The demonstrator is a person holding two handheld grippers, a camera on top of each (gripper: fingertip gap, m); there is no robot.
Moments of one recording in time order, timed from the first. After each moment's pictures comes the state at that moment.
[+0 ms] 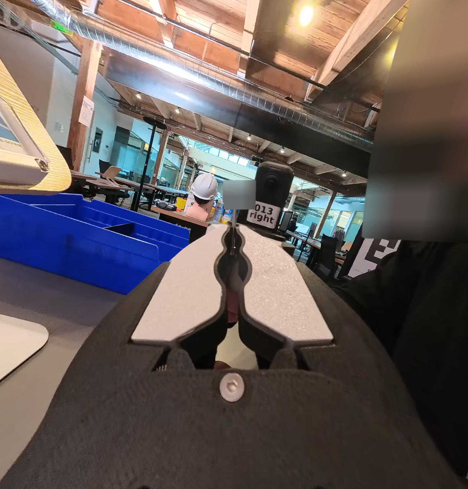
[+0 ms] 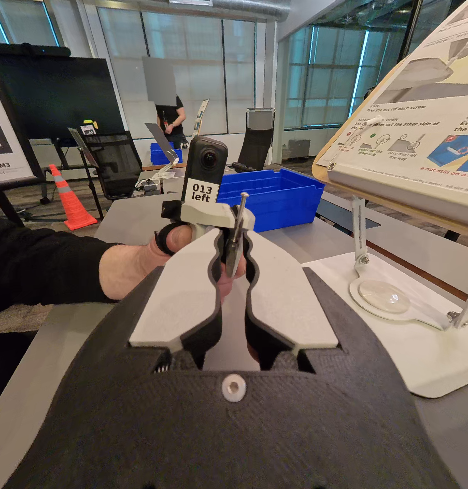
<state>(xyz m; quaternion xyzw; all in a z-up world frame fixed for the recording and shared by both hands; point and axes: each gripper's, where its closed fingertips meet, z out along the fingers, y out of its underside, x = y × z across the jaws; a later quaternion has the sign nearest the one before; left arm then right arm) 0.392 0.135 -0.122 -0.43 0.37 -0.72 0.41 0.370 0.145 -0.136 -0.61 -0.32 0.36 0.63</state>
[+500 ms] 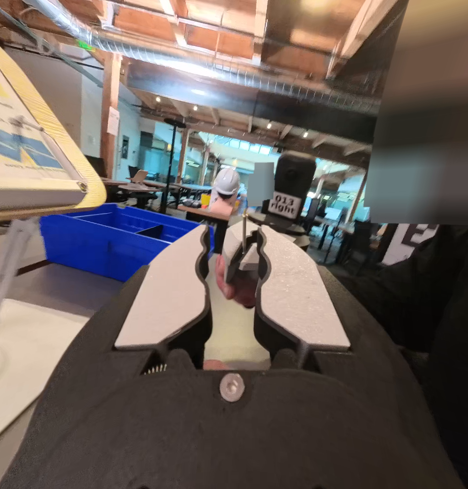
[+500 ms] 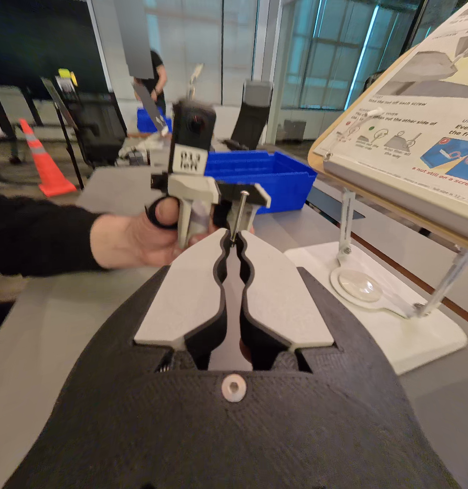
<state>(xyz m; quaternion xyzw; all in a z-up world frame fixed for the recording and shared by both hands) 0.383 0.147 -0.121 -0.44 0.40 -0.66 0.46 0.376 0.146 -0.144 -0.63 -0.36 0.30 0.62</state>
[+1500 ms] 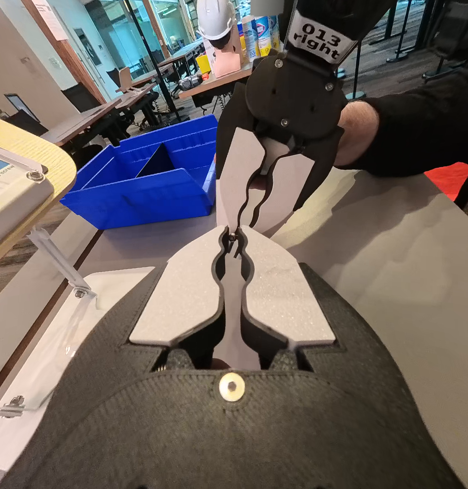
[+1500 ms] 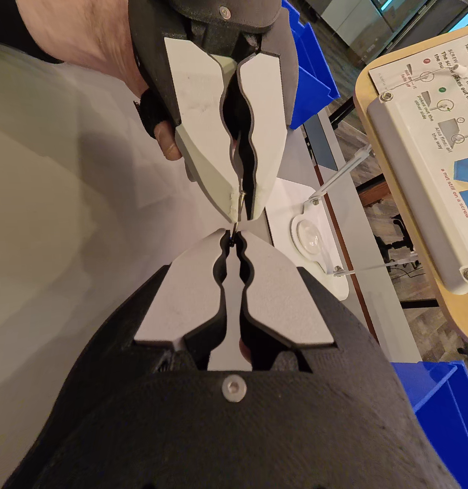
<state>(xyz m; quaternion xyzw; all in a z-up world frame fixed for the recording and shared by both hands) 0.392 0.130 -0.180 -0.43 0.66 -0.40 0.47 0.385 0.144 -0.204 -0.66 -0.55 0.02 0.51</state>
